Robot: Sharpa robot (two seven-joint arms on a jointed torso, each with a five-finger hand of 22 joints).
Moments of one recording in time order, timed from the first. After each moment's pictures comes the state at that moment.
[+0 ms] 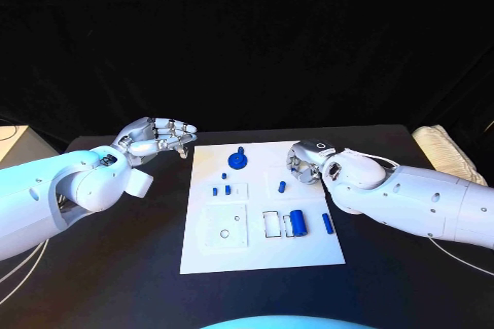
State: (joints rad) left arm 1.20 -0.99 -0.01 1.49 -0.20 -0.08 0.31; left_hand 1.46 -0.25 0.55 0.14 0.21 0.85 0.20 0.29 0.31 0.88 0.14 0.51 0.11 0.88 0.08 1.17 0.35 0.17 0.83 0.17 0.89 0.86; right arm 1.20 -0.69 -0.15 1.35 -1.69 -0.34 -0.27; right_hand 1.36 -0.23 0.67 0.05 0.11 1.08 0.12 0.27 0.35 1.24 0.06 0.09 0.15 1.47 -0.02 1.39 1.30 0.04 1.47 0.08 1.36 1.31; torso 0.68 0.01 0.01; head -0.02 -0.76
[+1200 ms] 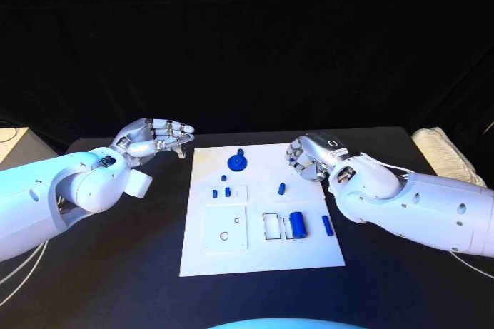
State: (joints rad) left arm 1.20 -0.99 -0.01 1.48 -0.19 -0.10 0.32; left_hand 1.46 -0.25 0.54 0.14 0.21 0.85 0.20 0.29 0.31 0.88 0.15 0.51 0.11 0.88 0.08 1.17 0.35 0.17 0.84 0.18 0.89 0.86; right arm 1.21 -0.79 -0.15 1.51 -1.69 -0.59 -0.28; right_hand 1.38 -0.20 0.71 -0.01 0.11 1.10 0.12 0.28 0.37 1.26 0.08 0.07 0.14 1.47 -0.03 1.38 1.29 0.04 1.47 0.08 1.39 1.31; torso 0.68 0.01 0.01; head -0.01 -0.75
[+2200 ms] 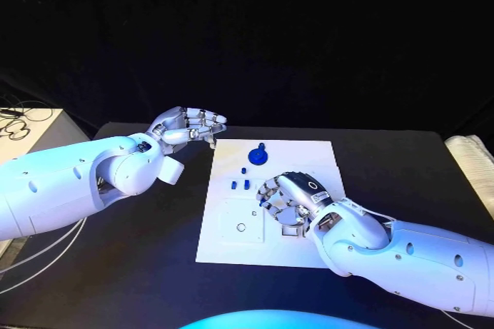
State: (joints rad) left arm 1.20 -0.98 -0.01 1.52 -0.16 -0.12 0.33; left_hand 1.46 -0.25 0.54 0.14 0.21 0.85 0.20 0.29 0.31 0.87 0.14 0.51 0.11 0.88 0.08 1.16 0.35 0.17 0.84 0.17 0.88 0.85; right arm 1.05 -0.68 -0.16 1.65 -1.61 -0.65 -0.19; right_hand 1.38 -0.20 0.71 -0.01 0.11 1.10 0.12 0.28 0.37 1.26 0.08 0.07 0.14 1.47 -0.03 1.38 1.29 0.04 1.47 0.08 1.39 1.31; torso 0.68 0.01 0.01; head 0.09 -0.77
